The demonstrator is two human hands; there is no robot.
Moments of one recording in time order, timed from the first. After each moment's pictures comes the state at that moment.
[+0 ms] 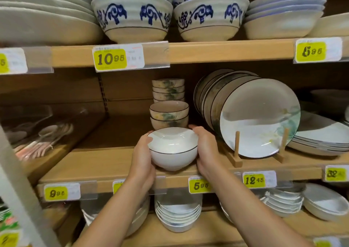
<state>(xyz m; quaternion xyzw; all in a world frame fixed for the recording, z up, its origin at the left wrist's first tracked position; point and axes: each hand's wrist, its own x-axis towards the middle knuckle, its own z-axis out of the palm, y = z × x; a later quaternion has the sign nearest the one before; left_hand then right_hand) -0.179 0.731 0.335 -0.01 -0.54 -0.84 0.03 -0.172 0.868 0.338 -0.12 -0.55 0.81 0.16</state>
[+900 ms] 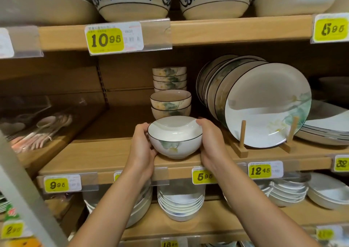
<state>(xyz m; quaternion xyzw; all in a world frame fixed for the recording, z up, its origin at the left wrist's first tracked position) -0.181 0.720 0.333 -0.03 -0.56 -0.83 0.00 -0.168 0.869 0.330 -0.11 -0.54 0.81 0.17</state>
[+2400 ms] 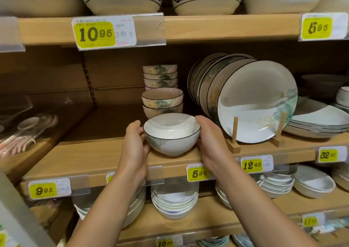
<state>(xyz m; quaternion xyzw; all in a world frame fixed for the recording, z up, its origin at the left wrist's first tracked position) -0.180 0.720 0.332 -0.04 -0.55 -0.84 0.02 -0.158 0.877 0.328 -0.11 -0.59 0.78 0.18</state>
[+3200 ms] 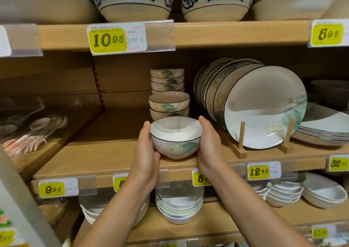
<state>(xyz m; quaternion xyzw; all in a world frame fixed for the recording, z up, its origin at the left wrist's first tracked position) -0.161 0.725 0.334 -0.12 -0.56 -0.82 -0.02 -0.166 0.858 0.326 -0.09 -0.57 0.79 0.20</state>
